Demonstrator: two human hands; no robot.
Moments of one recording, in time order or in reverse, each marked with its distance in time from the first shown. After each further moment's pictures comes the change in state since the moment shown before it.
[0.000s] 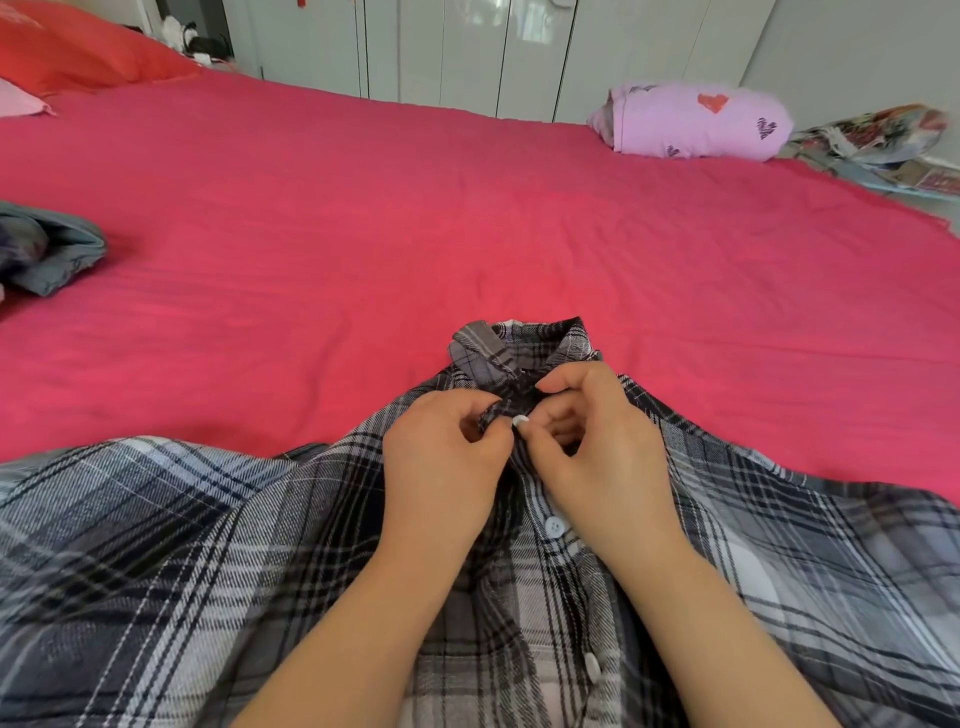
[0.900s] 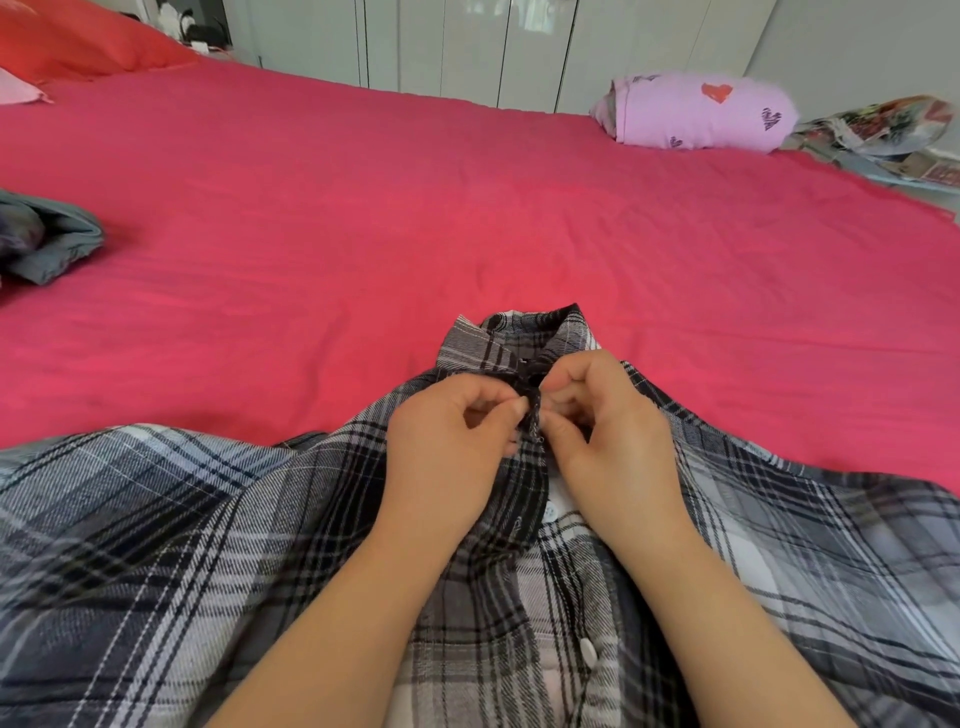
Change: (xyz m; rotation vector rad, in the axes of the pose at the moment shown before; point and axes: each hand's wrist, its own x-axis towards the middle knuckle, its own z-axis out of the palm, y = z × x) left_hand 0.000 0.003 -0.003 -0.333 -0.101 -0.086; right_hand 0.001 -0.001 -0.005 0.056 0.005 -0.017
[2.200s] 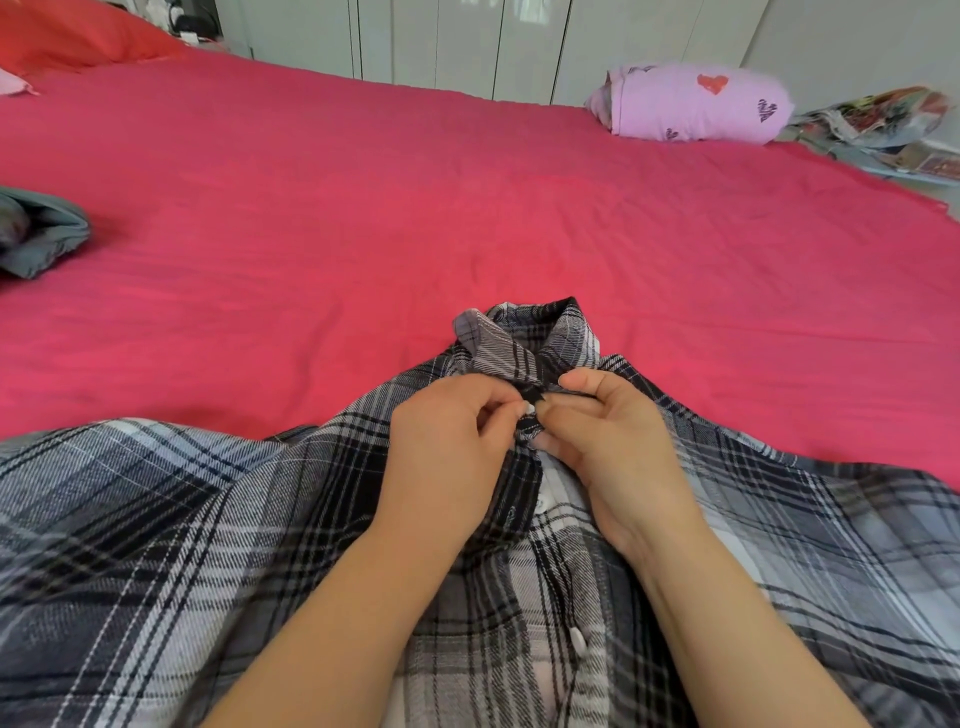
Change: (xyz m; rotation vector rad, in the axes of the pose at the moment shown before) left_hand -0.002 -0.006 0.003 0.346 -0.005 0.220; right_hand 0.004 0.005 0.004 0.826 0.034 0.639
